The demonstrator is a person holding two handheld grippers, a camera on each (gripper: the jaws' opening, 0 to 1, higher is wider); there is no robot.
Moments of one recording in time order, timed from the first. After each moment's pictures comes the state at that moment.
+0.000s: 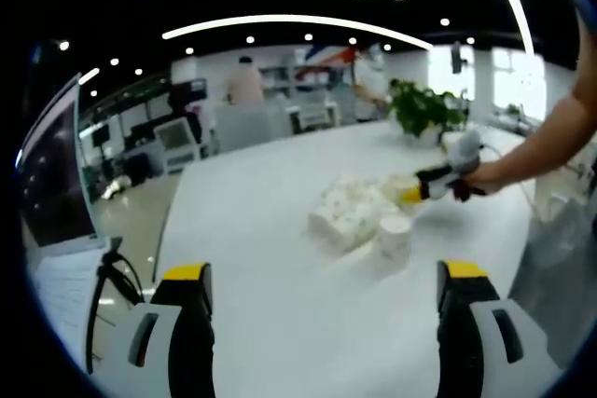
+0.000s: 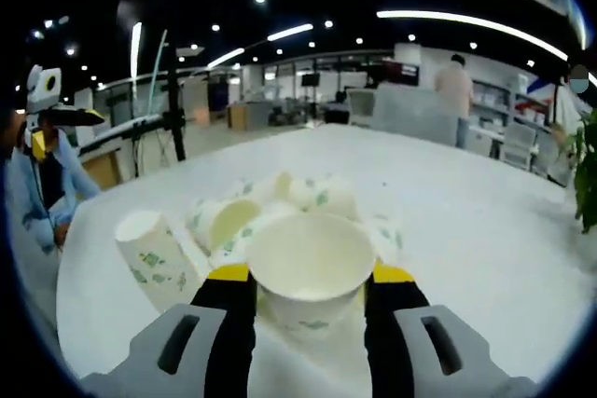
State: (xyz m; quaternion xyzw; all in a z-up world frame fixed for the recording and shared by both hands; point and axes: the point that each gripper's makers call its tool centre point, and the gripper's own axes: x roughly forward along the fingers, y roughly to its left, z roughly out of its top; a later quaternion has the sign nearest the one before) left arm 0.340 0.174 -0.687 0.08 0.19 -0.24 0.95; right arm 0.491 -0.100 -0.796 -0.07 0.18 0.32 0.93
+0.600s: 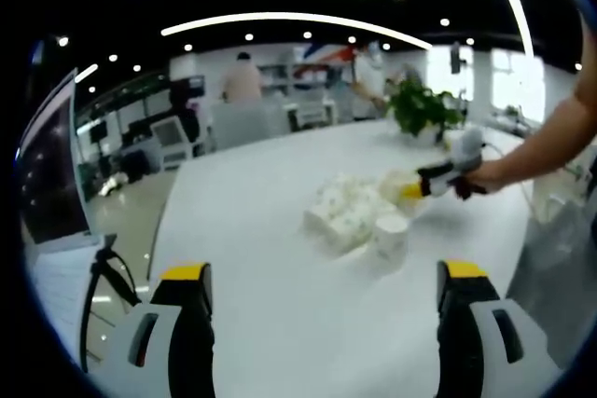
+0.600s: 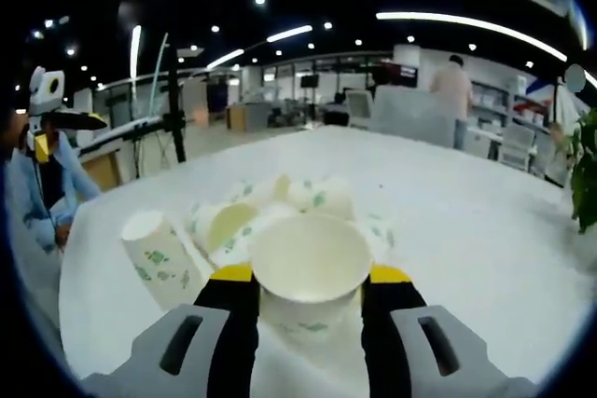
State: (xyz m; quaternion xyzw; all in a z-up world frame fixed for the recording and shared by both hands) left arm 0.341 0.167 -0.692 0.07 0.20 -0.25 0.95; right arm 0.488 -0.108 -0.789 -0.06 0.18 0.32 0.93
